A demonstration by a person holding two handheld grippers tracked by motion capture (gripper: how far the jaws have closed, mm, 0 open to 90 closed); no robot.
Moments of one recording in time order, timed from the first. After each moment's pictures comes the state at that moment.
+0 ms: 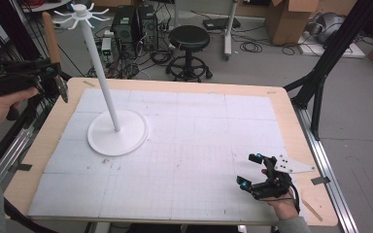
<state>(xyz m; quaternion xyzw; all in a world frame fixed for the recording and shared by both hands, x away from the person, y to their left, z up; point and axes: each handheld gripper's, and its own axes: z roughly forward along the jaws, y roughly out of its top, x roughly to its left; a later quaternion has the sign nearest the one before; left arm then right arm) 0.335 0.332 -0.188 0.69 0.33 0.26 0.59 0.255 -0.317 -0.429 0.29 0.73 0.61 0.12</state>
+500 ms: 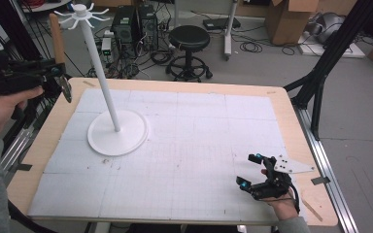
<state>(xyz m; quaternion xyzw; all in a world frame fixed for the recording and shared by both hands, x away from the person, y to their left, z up) 0.340 0.323 -0.190 0.70 0.33 0.25 0.58 0.255 -0.316 -0.429 0.28 0.73 0.61 0.12</state>
